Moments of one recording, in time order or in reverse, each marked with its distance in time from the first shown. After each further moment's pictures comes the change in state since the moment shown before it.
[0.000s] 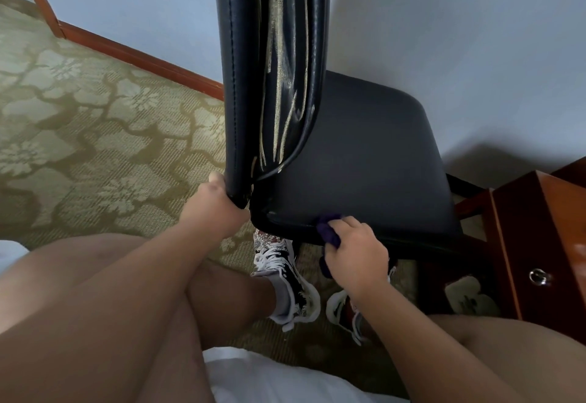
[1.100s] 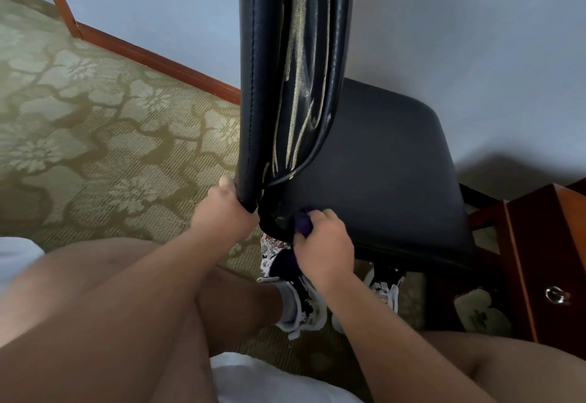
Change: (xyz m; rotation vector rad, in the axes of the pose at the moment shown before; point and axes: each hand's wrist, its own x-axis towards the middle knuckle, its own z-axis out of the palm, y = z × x) left_hand -0.006 0.005 -0.007 -0.056 -0.018 -0.033; right_hand 0.027 -0.065 0.014 0.204 -0.070 0.104
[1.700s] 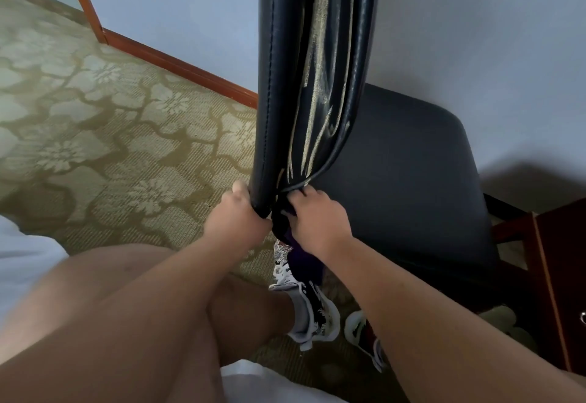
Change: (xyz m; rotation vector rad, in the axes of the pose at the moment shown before) left_hand 0.005 -0.002 0.000 -0.015 0.022 0.004; right_hand 0.055 -0.032 -0.001 -0.322 -0.178 -0.462
